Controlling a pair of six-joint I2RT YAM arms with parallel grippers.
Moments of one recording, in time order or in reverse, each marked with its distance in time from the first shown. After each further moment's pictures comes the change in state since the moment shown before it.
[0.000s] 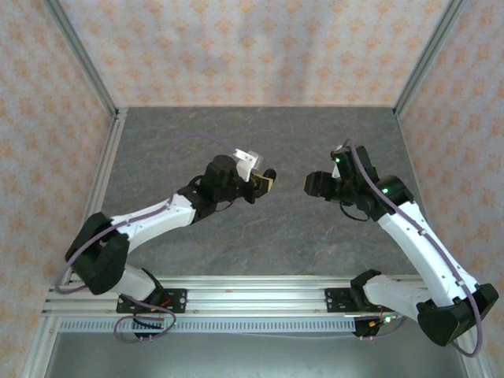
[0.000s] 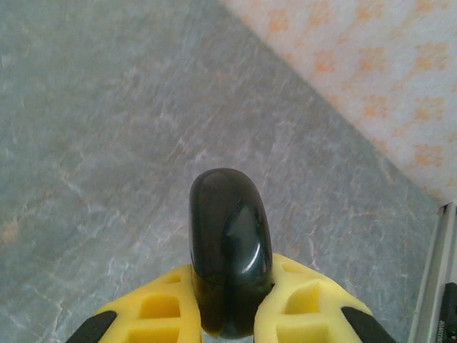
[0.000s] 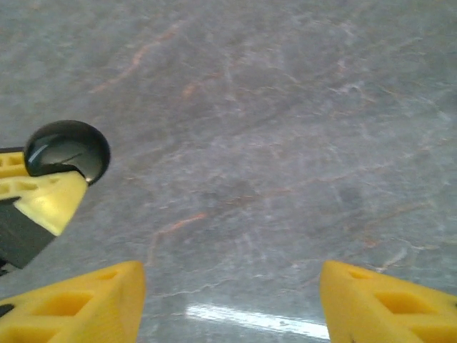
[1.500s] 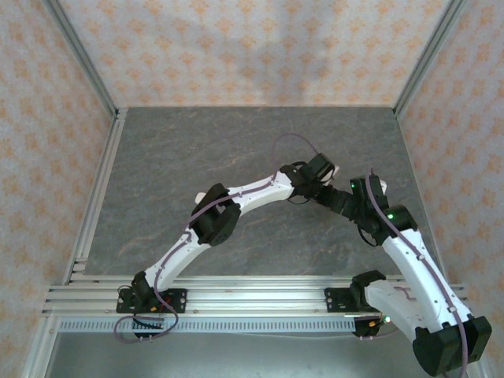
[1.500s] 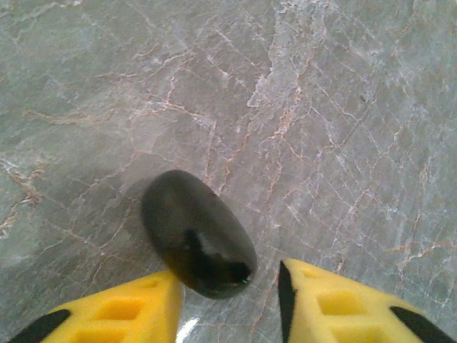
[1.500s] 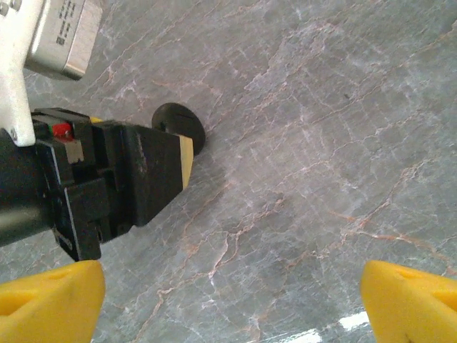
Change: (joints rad) left arm -0.237 1.030 1.271 -0.661 -0.024 -0.122; right arm -0.194 -0.208 -0.343 0.033 0.259 0.046
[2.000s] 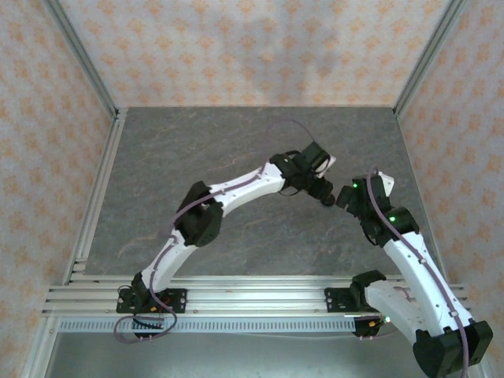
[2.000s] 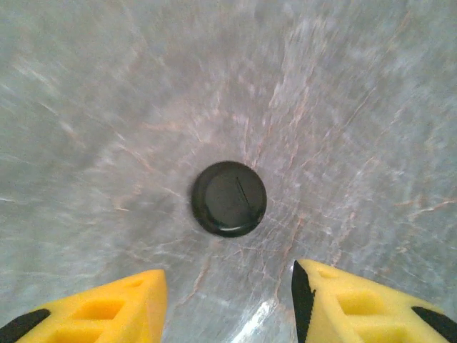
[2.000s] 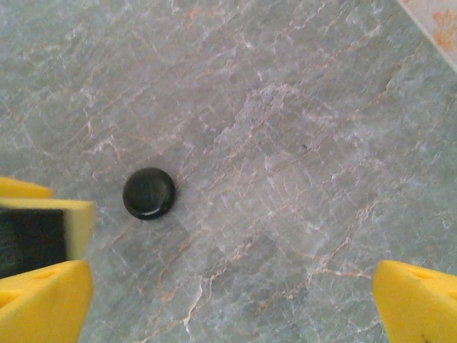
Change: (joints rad) left arm 0.021 -0.220 -0.082 -0.146 -0.133 0.193; right arm 0.000 -0.022 0.000 0.057 0.147 -0.026
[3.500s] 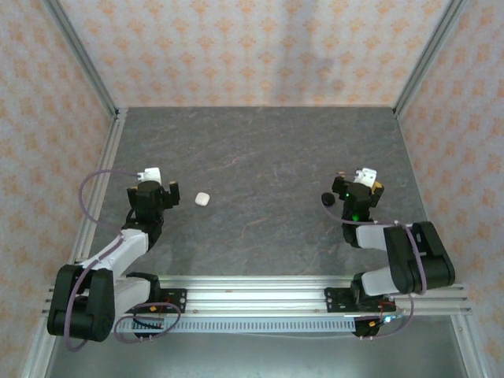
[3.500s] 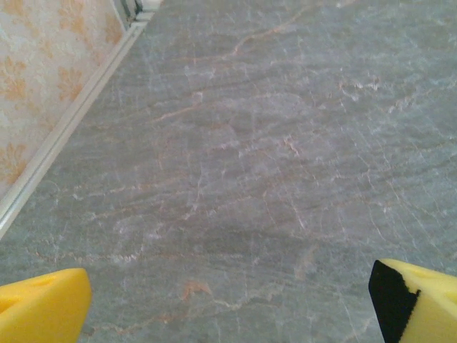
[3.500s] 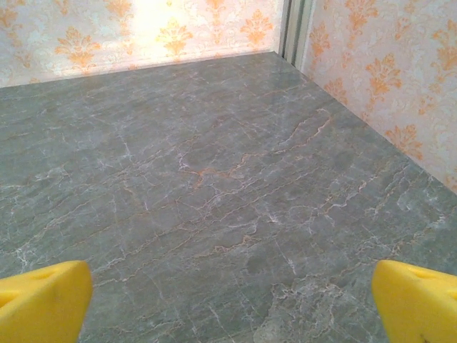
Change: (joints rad) left arm 0.820 -1.195 -1.755 0.958 -0.471 0.218; right arm -0.131 0.599 -0.527 1.726 0.085 -0.462
